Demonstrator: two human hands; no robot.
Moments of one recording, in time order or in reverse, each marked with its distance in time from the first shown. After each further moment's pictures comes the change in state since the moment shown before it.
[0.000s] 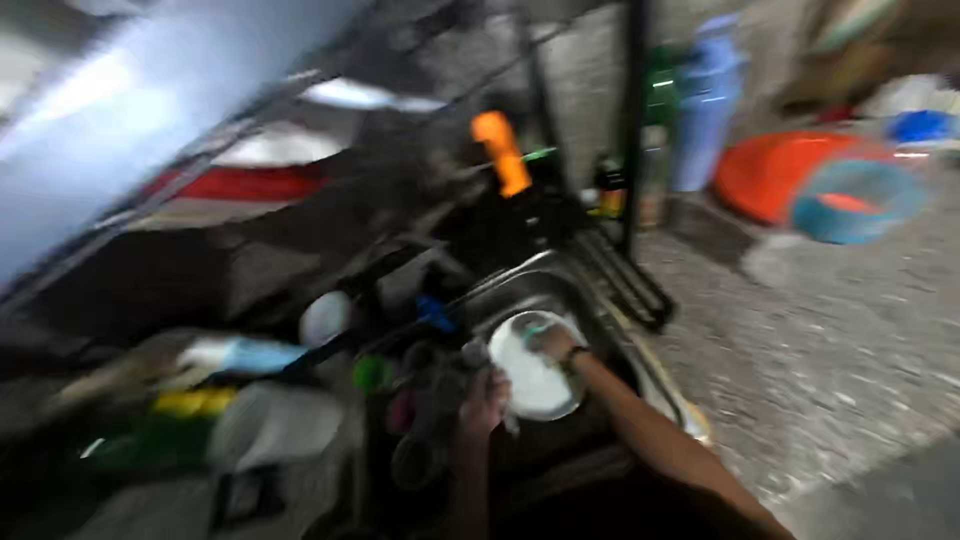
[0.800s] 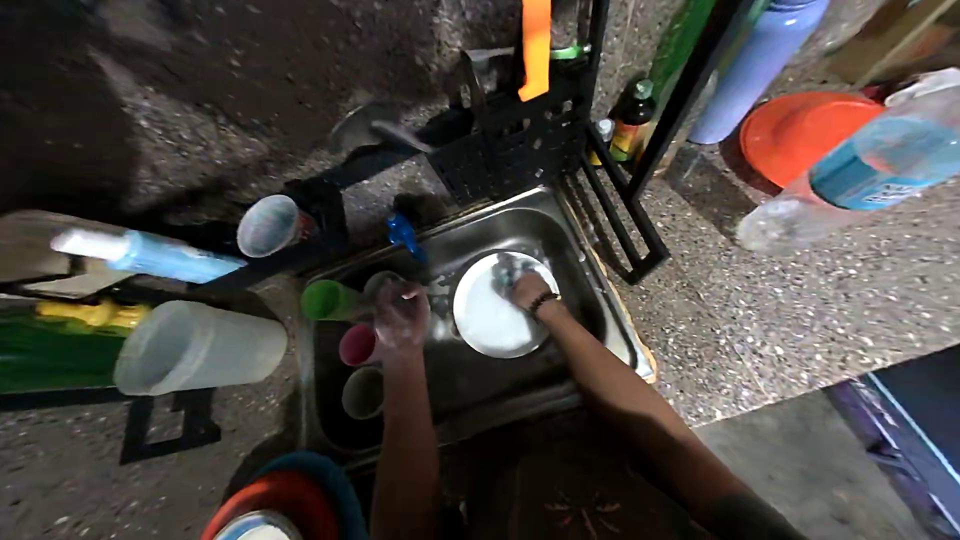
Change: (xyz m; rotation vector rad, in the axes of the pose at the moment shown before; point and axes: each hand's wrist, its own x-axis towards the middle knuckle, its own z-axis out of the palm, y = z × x) left_hand 0.034 0.034 -0.050 -0.674 -0.094 0.529; right_hand -0.001 -0.007 0.011 -0.535 -0.007 0.030
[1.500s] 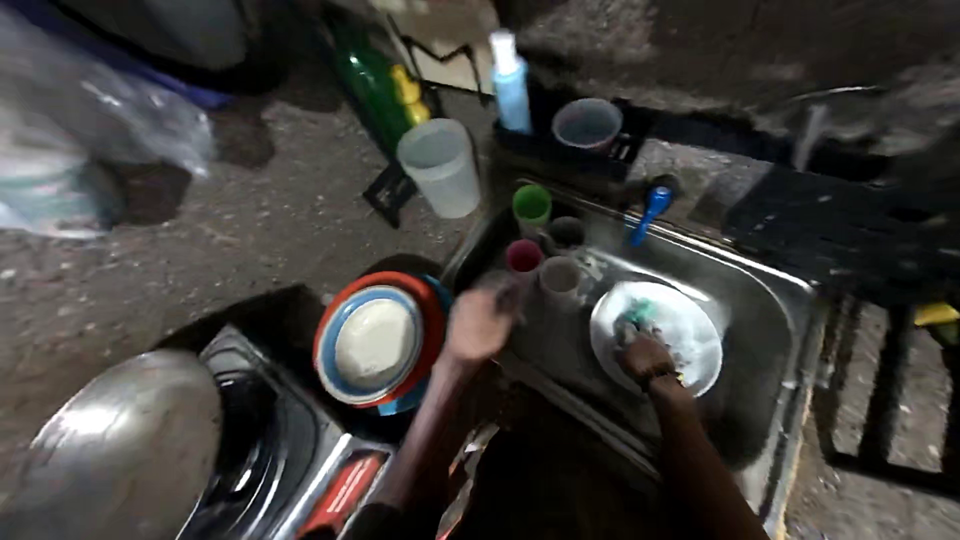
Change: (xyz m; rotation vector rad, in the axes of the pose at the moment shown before) left_hand -0.178 0.115 -0.009 1.776 0.351 0.230; right_hand -0.025 -0.041 0.048 -0.673 -0.302 -0.132
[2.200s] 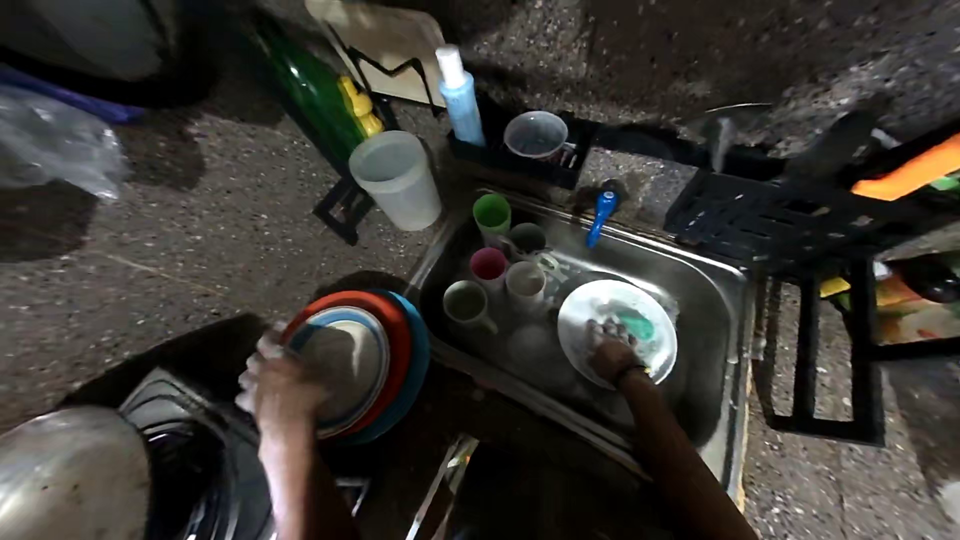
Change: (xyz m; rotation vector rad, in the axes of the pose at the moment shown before) left_hand -0.058 -0.085 -0.106 0.421 0.300 -0.695; right_hand 0.007 0.012 0.013 -0.075 0.030 -0.039
